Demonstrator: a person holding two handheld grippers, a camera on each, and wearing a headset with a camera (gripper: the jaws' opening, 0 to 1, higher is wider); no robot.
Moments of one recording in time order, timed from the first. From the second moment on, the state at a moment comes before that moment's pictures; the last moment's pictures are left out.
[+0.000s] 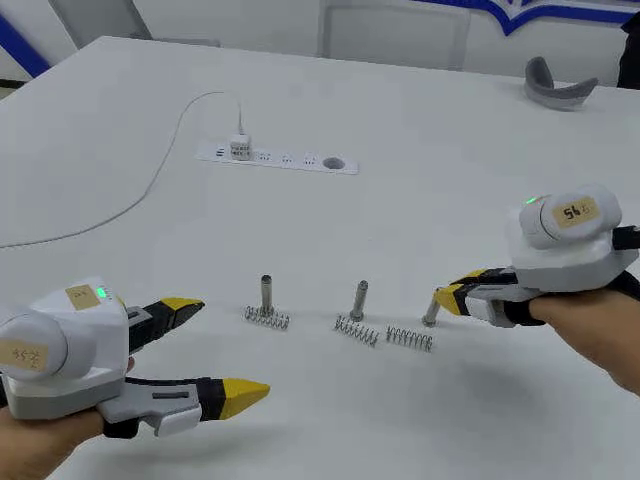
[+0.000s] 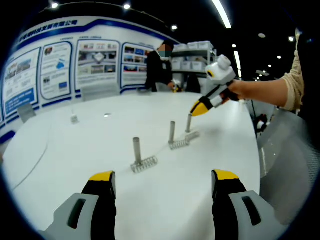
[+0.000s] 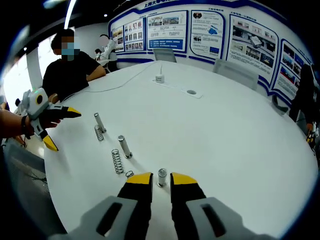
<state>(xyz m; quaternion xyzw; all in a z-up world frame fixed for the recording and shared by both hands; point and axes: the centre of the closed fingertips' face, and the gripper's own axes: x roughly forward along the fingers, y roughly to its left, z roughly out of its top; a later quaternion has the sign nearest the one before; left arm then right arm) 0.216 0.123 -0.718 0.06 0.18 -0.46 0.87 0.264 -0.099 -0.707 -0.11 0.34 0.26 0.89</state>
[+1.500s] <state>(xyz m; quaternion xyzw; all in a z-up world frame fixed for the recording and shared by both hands) 0.212 0.114 -0.723 0.06 0.19 -0.47 0.86 0.239 -0.073 -0.758 -0.22 0.36 0.41 0.81</state>
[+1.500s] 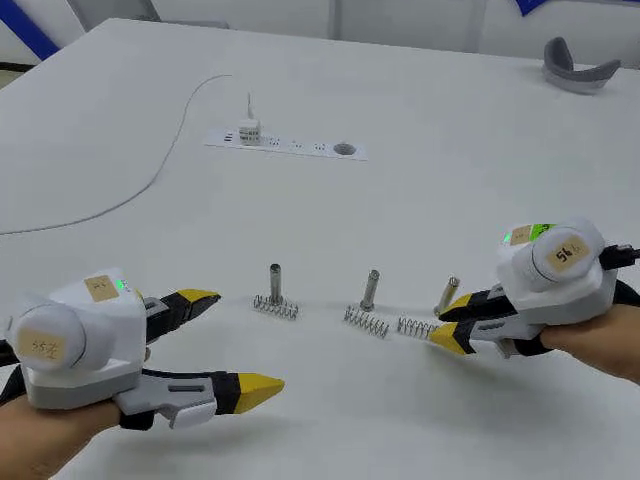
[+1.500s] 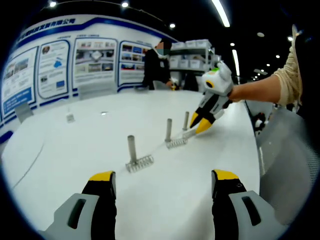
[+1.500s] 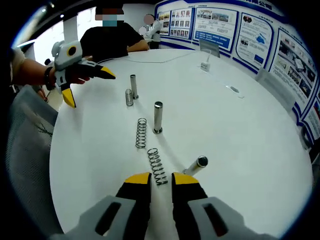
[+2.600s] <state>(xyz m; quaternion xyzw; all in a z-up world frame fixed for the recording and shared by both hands) 0.210 0.106 -0.727 0.05 0.19 -0.48 0.86 0.240 -0.072 -0.772 -0.19 0.39 0.41 0.80</state>
